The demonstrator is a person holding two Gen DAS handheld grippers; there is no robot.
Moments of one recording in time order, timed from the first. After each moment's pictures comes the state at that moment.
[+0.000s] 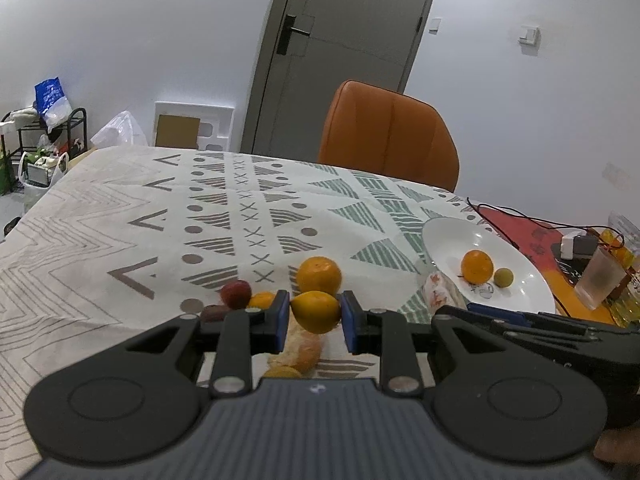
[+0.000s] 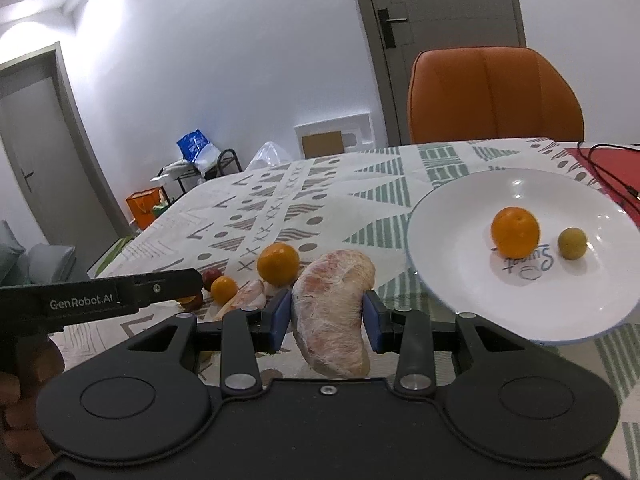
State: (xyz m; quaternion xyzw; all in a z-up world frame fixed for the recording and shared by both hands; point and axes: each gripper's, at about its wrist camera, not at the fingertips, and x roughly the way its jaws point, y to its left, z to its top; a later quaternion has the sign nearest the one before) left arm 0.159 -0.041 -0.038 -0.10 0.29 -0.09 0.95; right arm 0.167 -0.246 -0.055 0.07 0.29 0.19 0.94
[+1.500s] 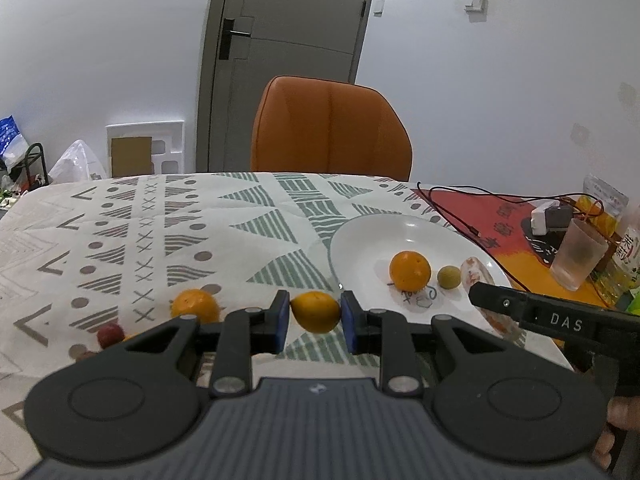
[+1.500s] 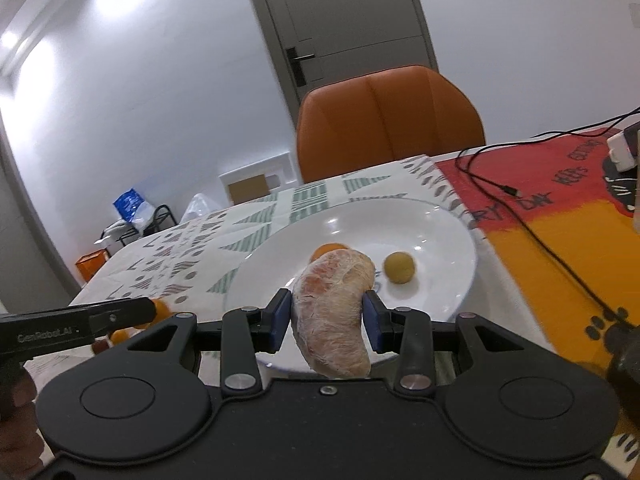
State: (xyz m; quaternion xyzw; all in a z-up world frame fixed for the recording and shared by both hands) left arm 0.189 -0.136 -0.032 -0.04 0.28 -0.14 0.95; right arm 0.170 -0.361 -0.056 0.12 0.26 0.08 0.96
